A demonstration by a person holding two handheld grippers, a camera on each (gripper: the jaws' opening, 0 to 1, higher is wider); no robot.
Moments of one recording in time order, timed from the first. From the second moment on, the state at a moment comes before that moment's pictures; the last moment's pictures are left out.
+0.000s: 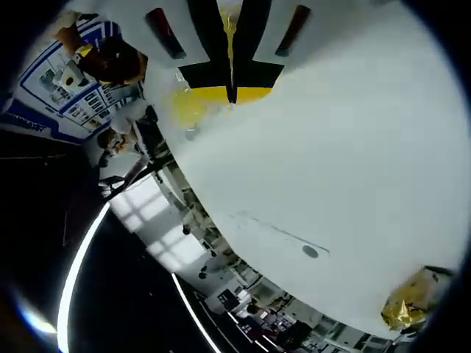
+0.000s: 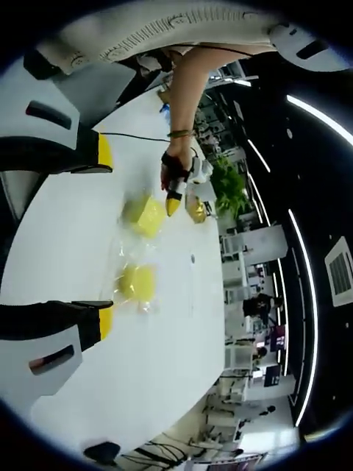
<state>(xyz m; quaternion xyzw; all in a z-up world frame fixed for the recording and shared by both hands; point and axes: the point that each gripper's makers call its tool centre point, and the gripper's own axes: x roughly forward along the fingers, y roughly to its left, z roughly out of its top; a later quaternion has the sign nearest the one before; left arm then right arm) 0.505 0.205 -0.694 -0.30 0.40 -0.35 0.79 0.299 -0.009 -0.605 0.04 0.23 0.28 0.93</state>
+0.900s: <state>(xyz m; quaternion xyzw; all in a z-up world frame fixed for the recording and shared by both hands) 0.473 0.228 -0.678 -0.15 0.38 -0.35 0.84 0.285 0.024 -0.592 0.05 0.21 0.32 0.92</state>
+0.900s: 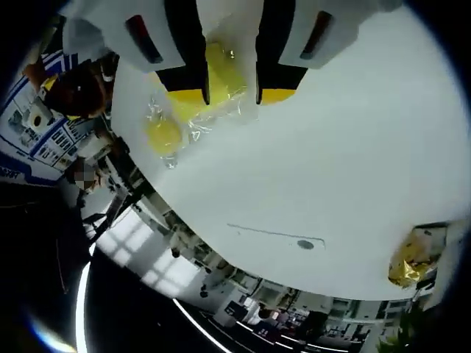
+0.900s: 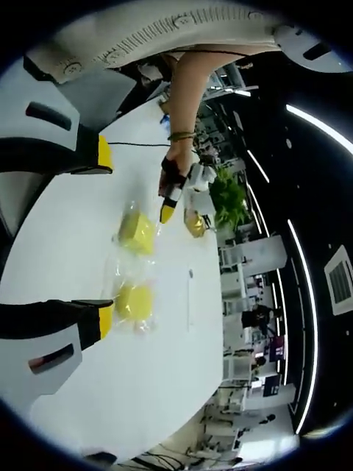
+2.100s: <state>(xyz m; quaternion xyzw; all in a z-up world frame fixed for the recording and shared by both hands) 0.274 0.217 -0.586 -0.02 0.27 -0.41 0.87 0.273 0.056 -0.587 0.06 0.20 0.38 0.90</state>
